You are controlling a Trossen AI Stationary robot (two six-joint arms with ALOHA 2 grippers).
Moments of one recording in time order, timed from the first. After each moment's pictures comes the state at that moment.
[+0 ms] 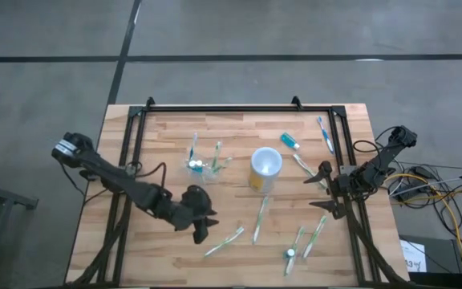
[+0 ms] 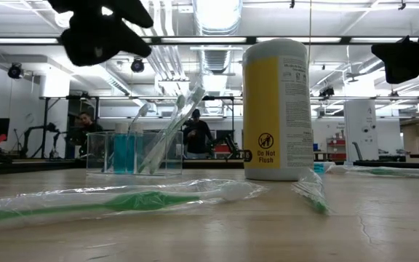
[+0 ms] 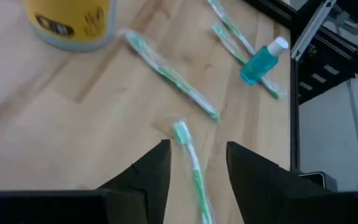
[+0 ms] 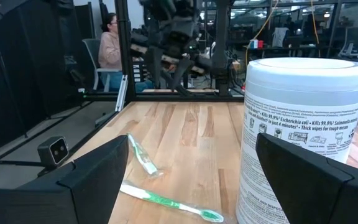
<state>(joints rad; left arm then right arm) -0.52 1.44 0.94 -0.16 -0.37 -0.86 0.73 0.06 0.01 0.06 0.58 0.07</state>
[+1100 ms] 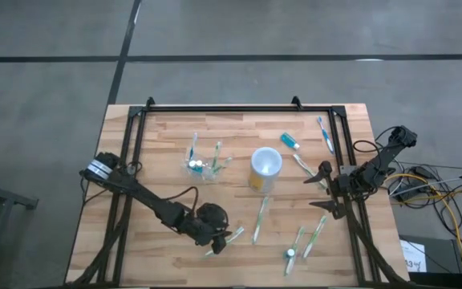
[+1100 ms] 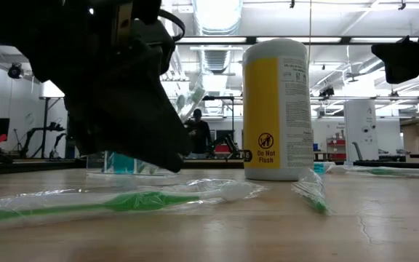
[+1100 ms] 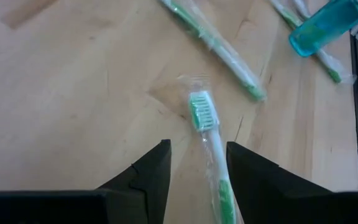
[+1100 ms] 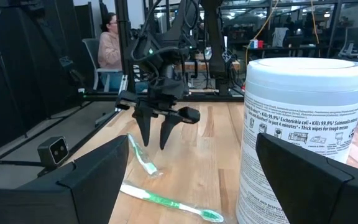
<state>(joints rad) -0.52 1.83 0.94 0.17 -0.38 -0.99 0.73 0.06 0.01 0.06 0.58 0.07</state>
